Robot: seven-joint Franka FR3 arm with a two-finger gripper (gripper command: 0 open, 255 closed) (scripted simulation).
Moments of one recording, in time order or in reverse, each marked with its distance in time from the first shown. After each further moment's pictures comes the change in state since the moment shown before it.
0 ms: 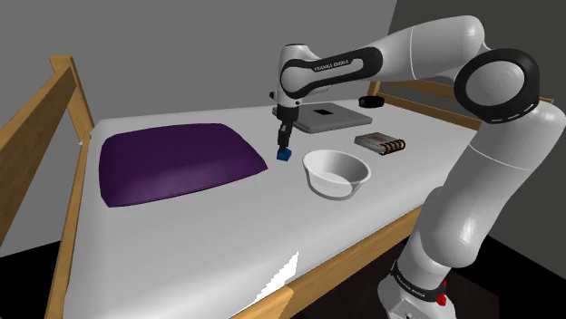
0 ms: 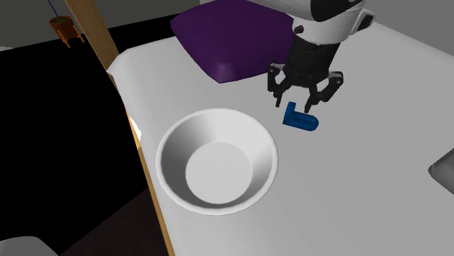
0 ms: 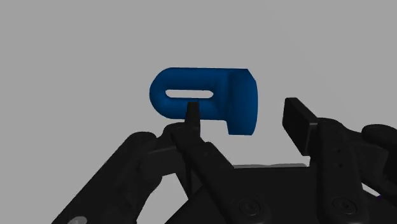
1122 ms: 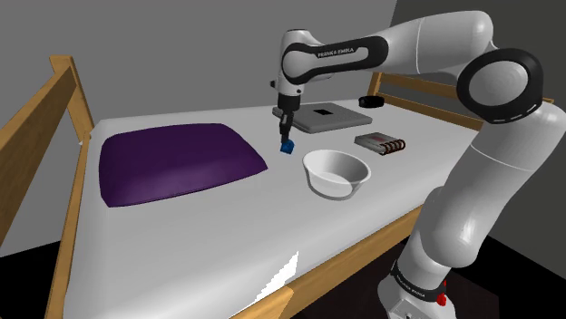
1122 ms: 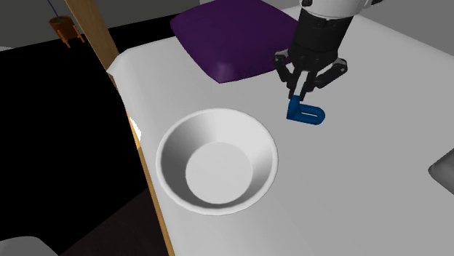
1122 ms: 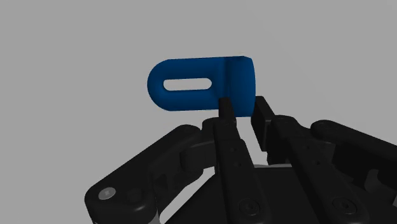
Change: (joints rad) arm 0.001 -0.011 0.000 0.082 -0.001 -0.093 0.000
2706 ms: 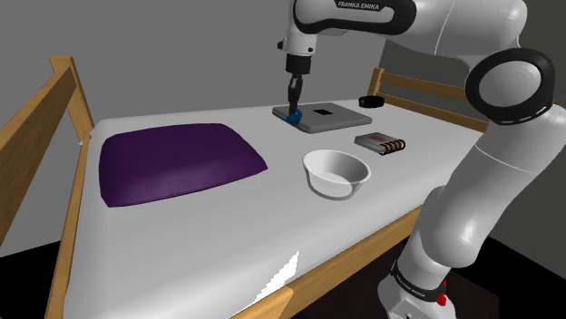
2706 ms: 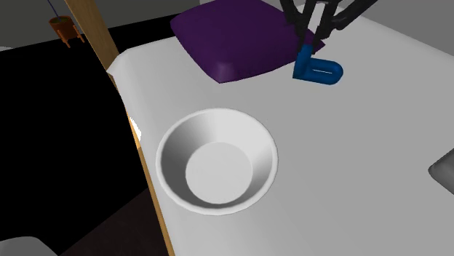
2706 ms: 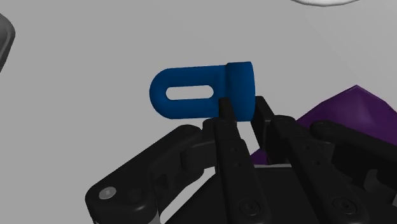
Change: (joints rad) arm 0.006 -0.037 0.008 0.265 -0.001 -0.303 0.009
